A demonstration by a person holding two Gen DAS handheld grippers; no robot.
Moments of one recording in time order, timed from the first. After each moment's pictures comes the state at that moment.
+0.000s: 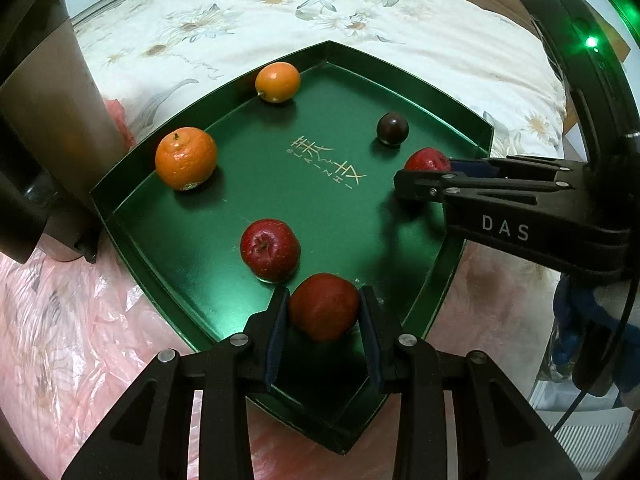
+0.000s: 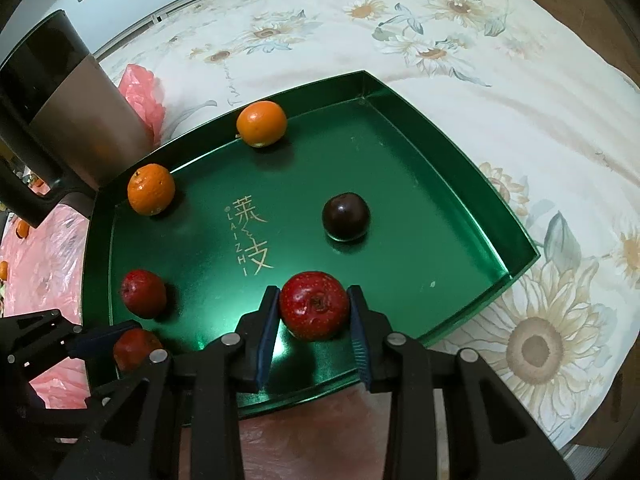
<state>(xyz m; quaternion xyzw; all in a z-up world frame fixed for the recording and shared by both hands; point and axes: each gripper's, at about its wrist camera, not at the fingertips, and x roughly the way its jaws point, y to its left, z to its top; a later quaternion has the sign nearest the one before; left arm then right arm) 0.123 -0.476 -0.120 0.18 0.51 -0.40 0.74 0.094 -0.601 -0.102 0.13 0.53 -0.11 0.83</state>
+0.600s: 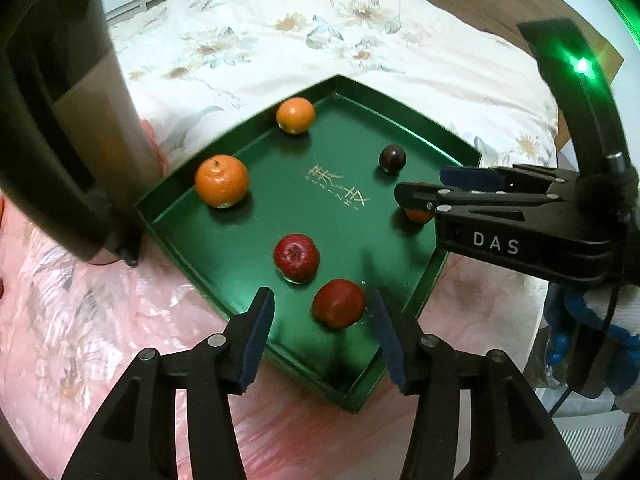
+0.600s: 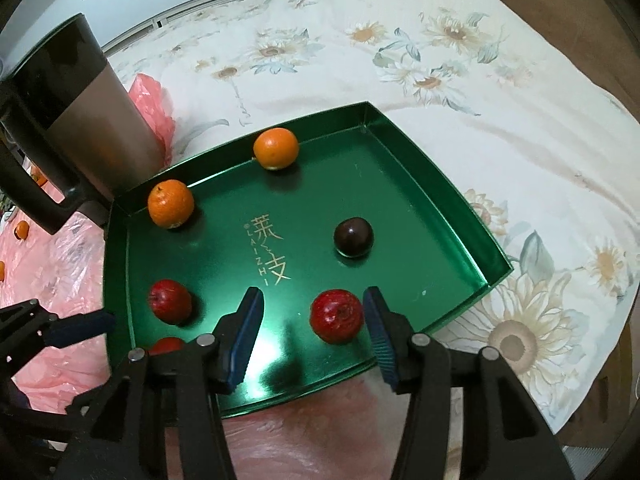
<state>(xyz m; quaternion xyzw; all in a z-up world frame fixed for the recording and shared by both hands) 0.119 -0.446 -0.083 0.16 0.49 -0.40 0.76 0.092 -0.583 -0.069 0.10 0.51 -0.13 0.84</state>
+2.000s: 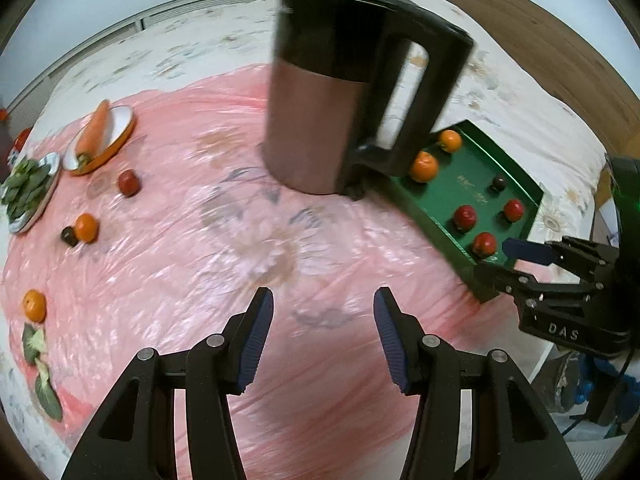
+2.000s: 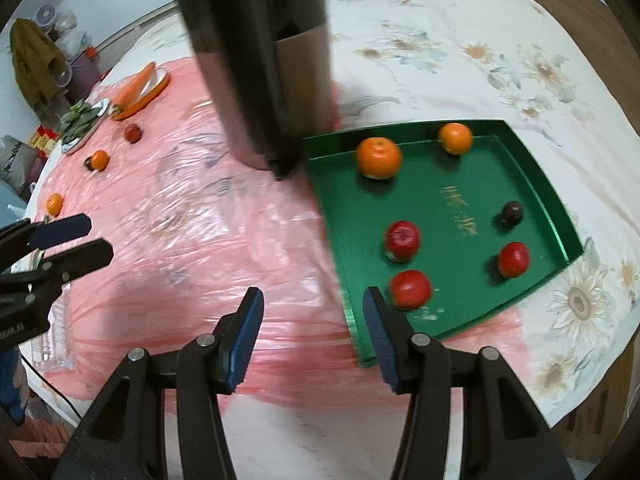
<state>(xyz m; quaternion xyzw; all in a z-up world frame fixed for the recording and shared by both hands) 0.153 -0.235 -0.043 0.09 0.49 -0.28 0.82 0.090 -0.406 -0.037 0.07 0.55 -0.04 0.83</state>
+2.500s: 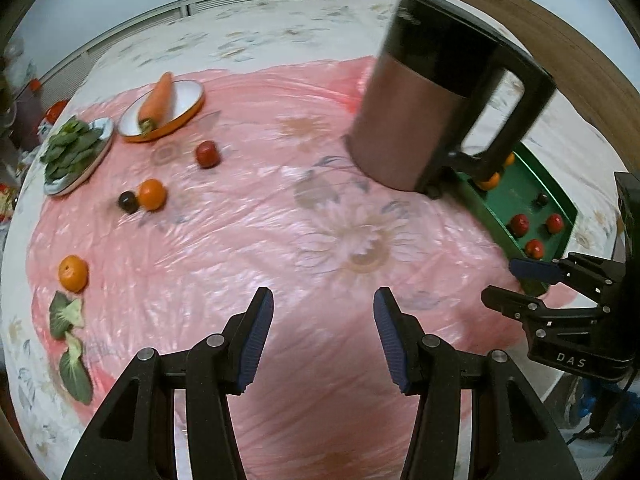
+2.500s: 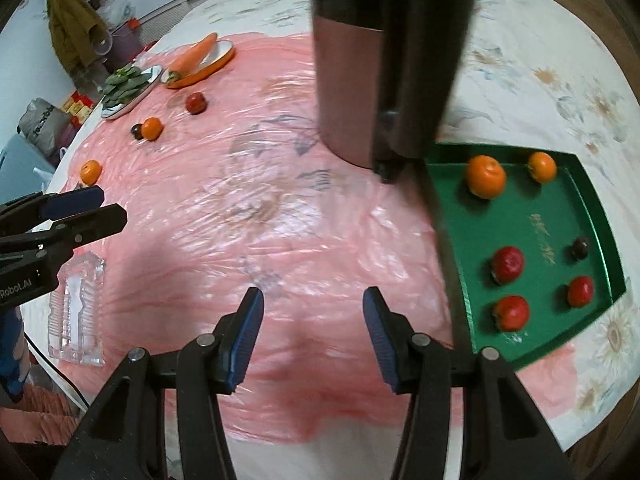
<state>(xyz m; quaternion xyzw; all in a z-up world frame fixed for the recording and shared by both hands) 0.176 -0.155 -0.051 0.07 0.50 -0.23 0.83 0.117 -0.330 -0.048 0.04 0.56 0.04 0.83</state>
